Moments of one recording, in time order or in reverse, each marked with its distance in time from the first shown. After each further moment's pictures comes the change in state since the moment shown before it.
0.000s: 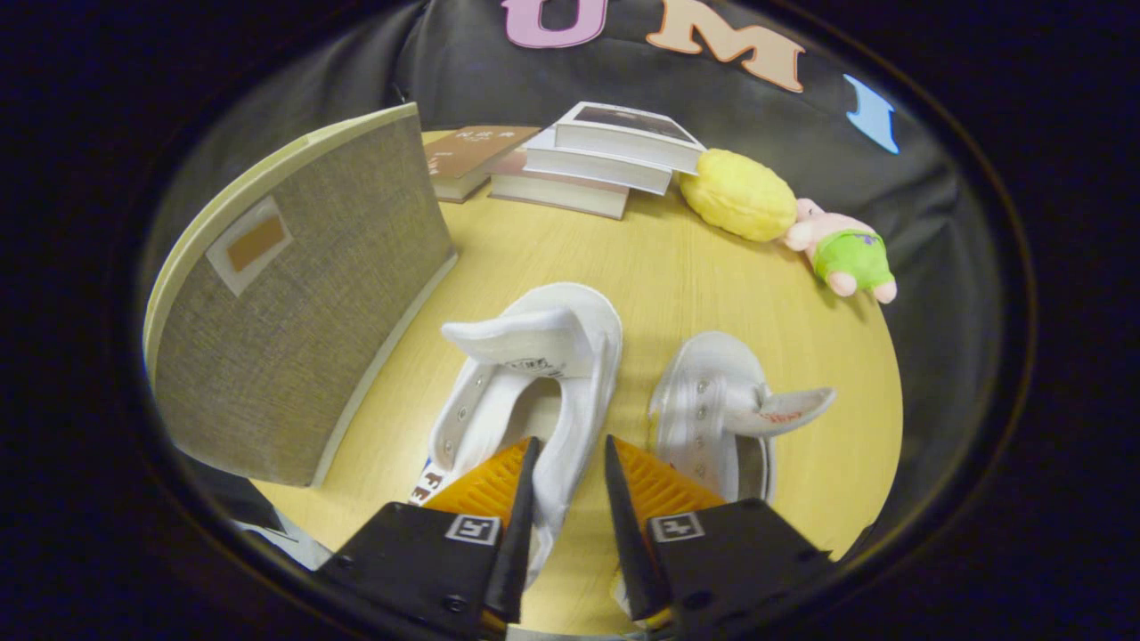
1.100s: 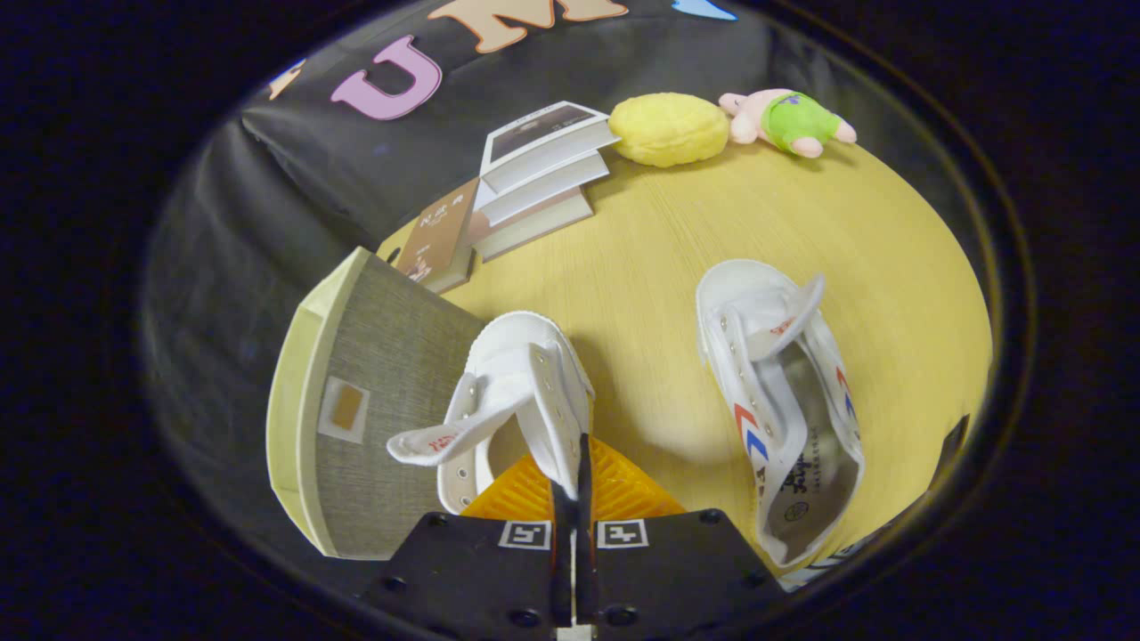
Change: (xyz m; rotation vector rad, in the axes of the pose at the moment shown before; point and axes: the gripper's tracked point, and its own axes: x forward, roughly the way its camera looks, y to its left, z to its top) arm -0.046 0.037 0.025 0.615 0.030 0.270
